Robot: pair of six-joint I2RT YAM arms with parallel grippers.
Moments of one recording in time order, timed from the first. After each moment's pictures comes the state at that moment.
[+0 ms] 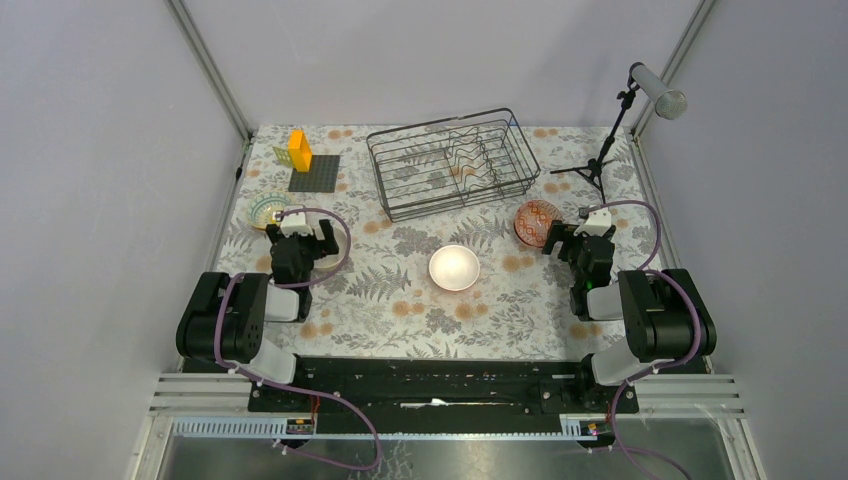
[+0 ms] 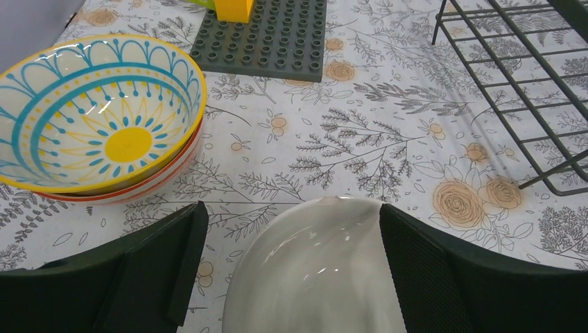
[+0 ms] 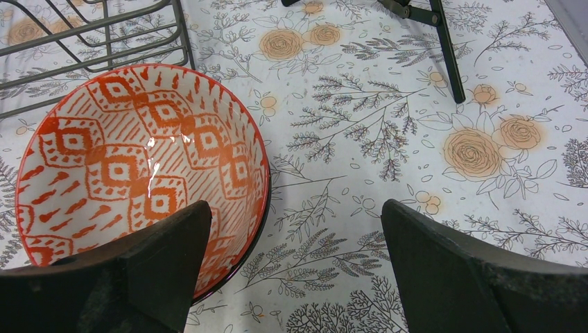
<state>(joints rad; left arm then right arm) -0.03 1.52 0.25 1.08 -0.07 -0.07 0.02 1.54 0.26 1.03 0.09 0.08</state>
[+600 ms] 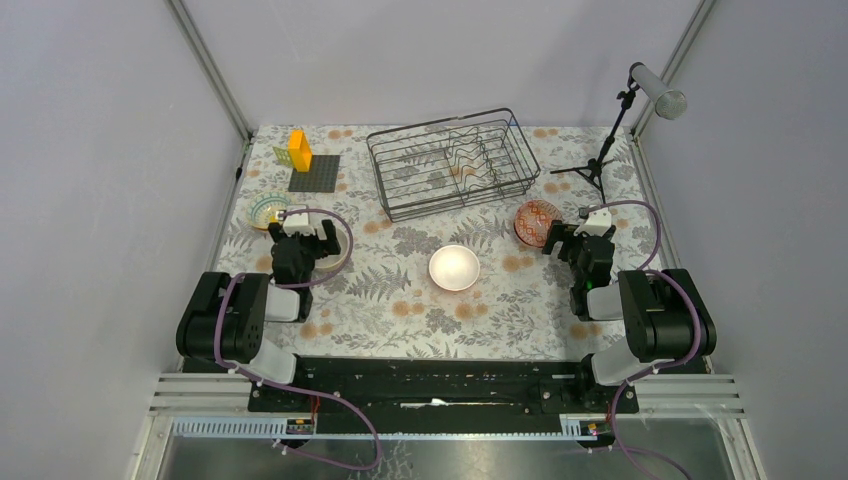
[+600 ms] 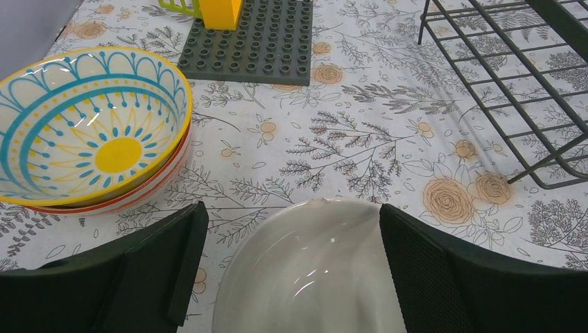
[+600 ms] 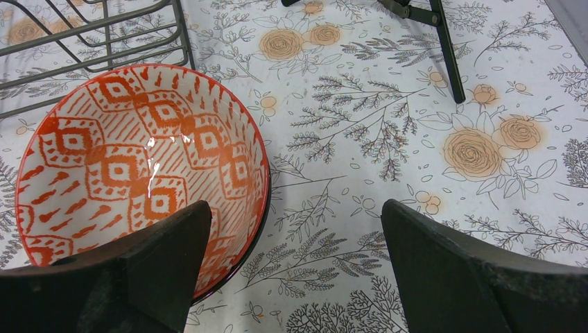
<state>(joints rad) -0.04 1.52 0.25 1.10 -0.05 -0.06 0.02 1.54 0.26 1.03 0.09 0.08</state>
